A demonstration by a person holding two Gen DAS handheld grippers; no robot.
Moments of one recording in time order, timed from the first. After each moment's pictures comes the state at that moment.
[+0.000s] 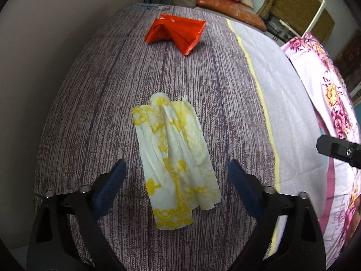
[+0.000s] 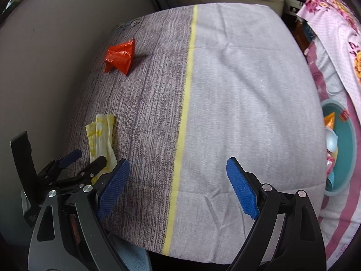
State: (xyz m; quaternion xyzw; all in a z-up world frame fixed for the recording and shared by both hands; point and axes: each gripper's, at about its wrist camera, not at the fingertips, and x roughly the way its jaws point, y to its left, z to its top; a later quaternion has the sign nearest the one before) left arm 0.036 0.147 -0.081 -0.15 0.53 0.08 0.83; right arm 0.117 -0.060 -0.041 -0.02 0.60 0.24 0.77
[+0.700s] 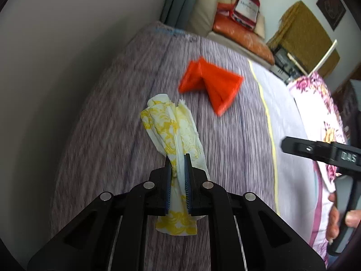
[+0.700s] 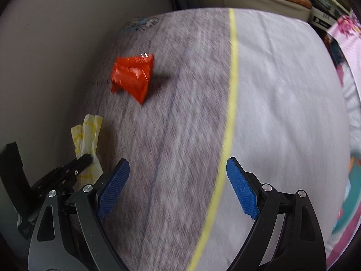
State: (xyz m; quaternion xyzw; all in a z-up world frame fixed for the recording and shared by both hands) left arm 0.077 0.233 -0.063 -0.22 0.46 0.10 0.85; right arm 0.199 0.032 -0.062 -0.03 0.60 0.29 0.75
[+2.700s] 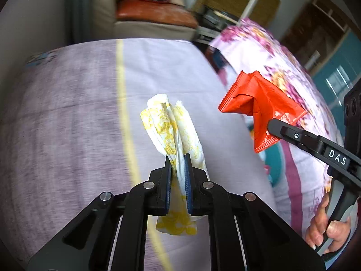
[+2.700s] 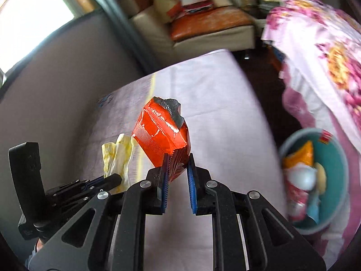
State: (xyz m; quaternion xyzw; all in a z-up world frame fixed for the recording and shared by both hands) left arm 0.159 0.000 -0.033 -0.11 0.50 -0.11 0.85; right arm 0.178 -0.189 -0.001 0.11 0.47 0.20 0.85
